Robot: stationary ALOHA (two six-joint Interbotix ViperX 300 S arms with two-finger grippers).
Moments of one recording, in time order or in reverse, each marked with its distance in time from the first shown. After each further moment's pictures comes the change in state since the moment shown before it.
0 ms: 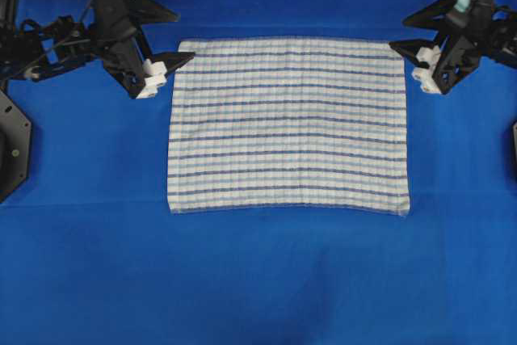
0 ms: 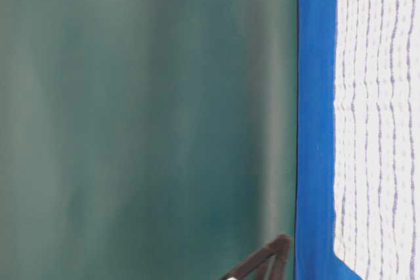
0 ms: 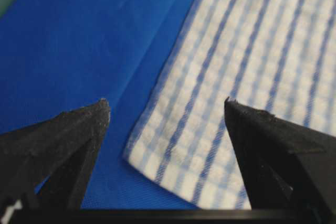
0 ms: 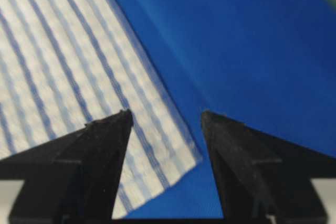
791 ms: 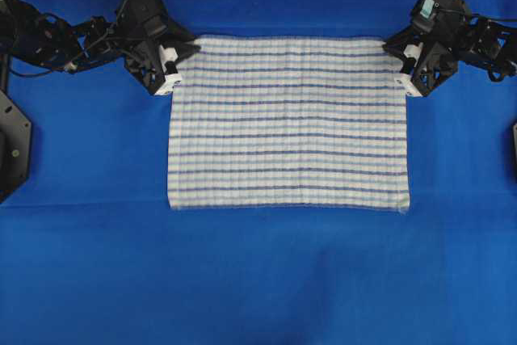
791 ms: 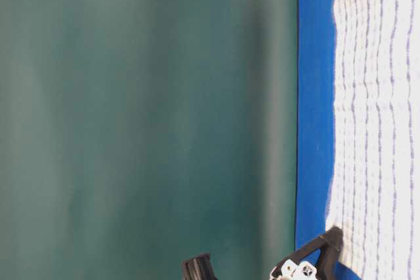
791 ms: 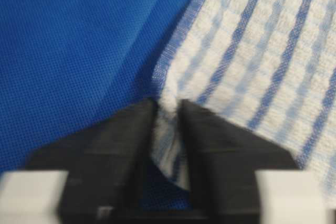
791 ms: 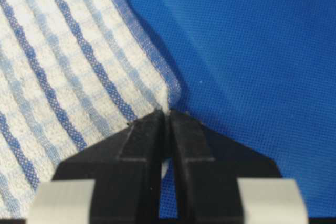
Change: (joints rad) left arm 0.083 0.276 -0.078 0.003 0.029 -0.003; right arm -0.034 0.265 -0.040 -0.003 -0.112 -0.015
